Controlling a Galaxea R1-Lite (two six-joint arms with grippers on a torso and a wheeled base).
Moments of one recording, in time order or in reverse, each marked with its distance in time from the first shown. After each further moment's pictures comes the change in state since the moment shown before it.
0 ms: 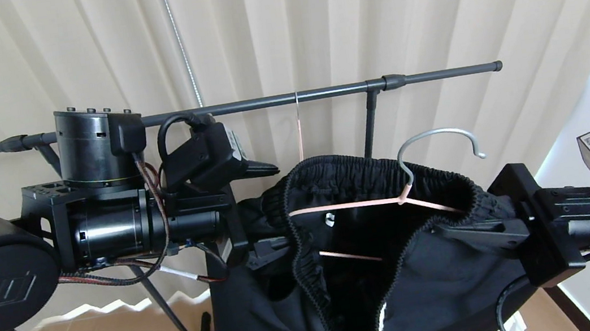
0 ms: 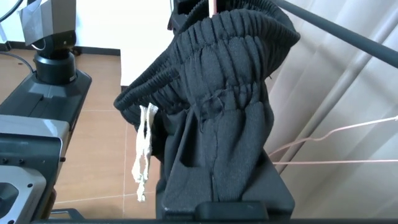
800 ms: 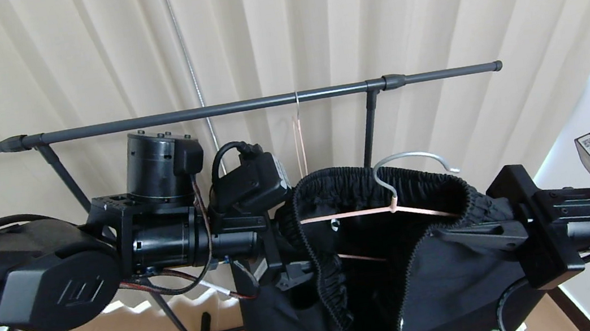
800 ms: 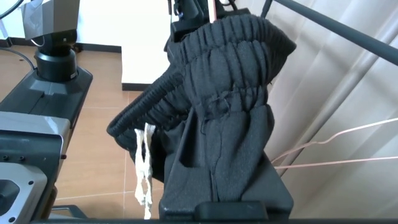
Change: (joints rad) left arm -0.072 0.111 -0.008 -0.005 -0.007 0.002; right arm 0.019 -0.007 -0.003 0.006 -0.003 -0.002
